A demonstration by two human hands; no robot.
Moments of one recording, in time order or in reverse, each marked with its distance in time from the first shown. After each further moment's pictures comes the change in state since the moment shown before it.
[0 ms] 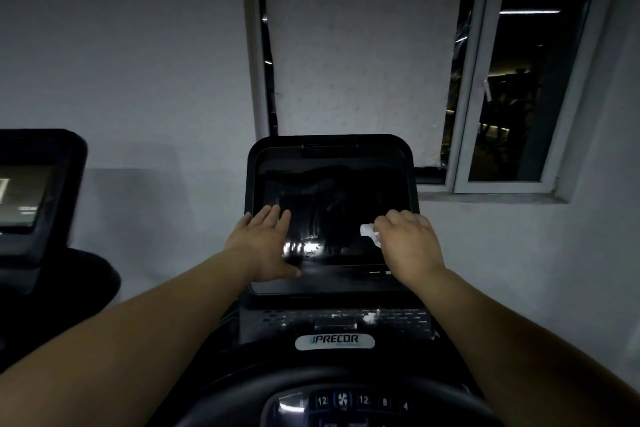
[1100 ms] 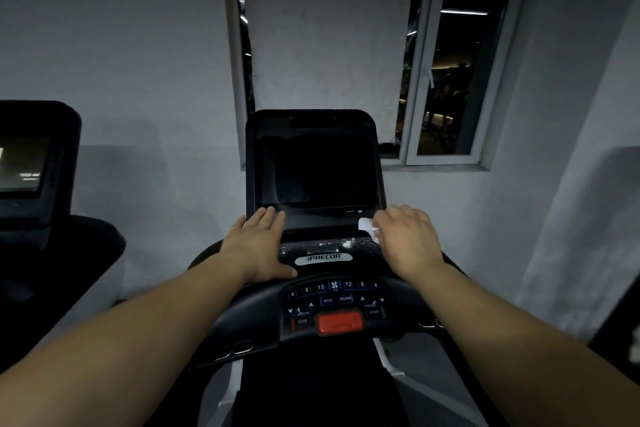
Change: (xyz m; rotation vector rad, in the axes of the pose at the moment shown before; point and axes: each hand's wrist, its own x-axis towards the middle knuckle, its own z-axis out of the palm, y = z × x) left_hand -0.237 0.002 0.010 -0.125 -0.011 0.120; right_hand -0.194 -0.110 -0.149 -0.106 -0.029 0.111
